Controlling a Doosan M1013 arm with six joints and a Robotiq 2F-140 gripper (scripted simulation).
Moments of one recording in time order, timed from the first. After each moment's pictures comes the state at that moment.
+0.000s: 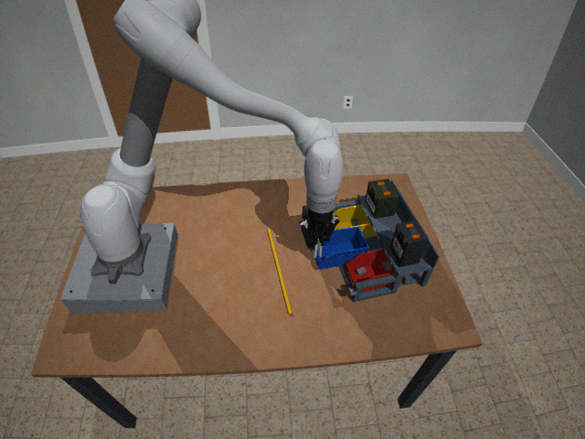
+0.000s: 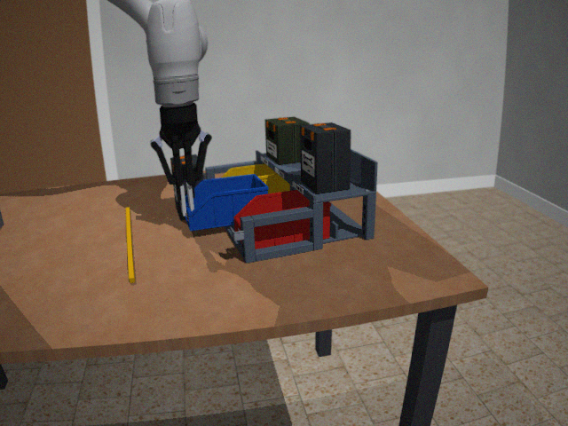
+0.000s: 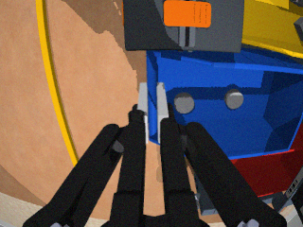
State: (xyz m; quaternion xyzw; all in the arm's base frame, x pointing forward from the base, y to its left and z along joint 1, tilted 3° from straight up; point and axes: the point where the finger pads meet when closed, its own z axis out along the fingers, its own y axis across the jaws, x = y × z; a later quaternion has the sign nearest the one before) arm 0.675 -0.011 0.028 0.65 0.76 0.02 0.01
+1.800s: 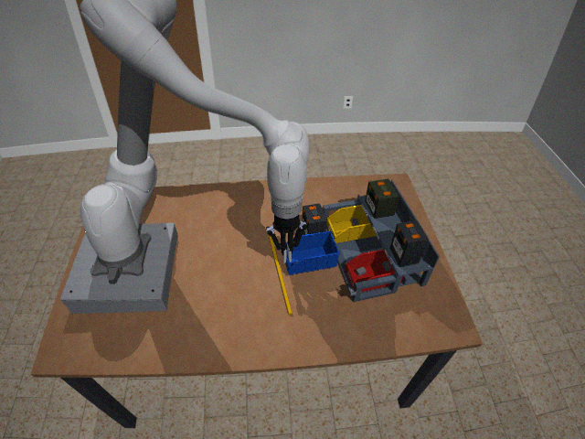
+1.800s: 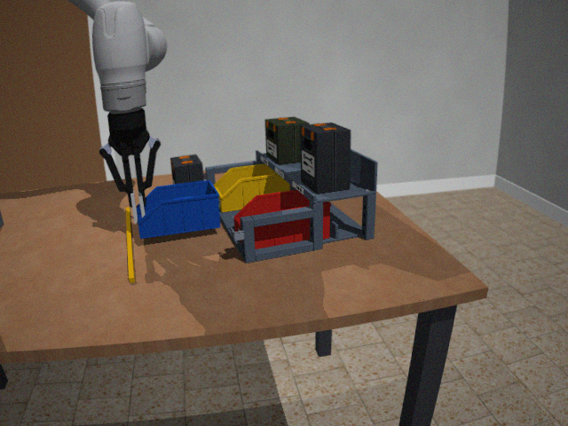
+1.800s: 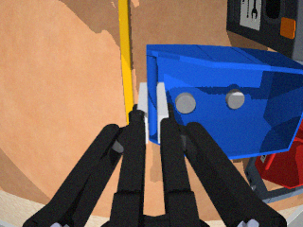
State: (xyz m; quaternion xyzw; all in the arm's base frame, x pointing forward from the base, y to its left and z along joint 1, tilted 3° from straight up) arm 0.571 -0.027 0.024 0.65 0.76 0.02 0.01
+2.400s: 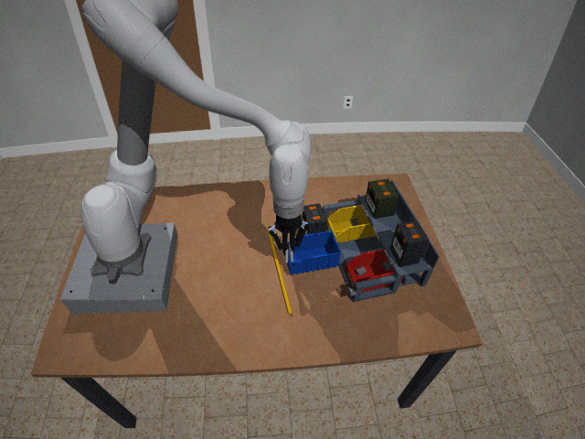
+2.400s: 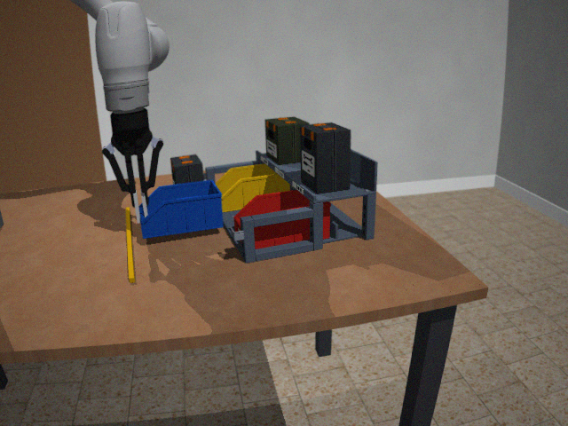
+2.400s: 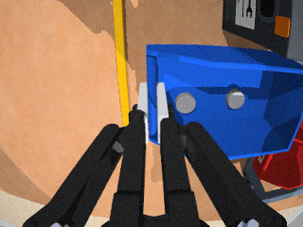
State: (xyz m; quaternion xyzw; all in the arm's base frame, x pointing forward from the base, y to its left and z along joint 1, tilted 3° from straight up) arm 0.577 -0.026 0.023 0.65 0.76 0.02 0.01
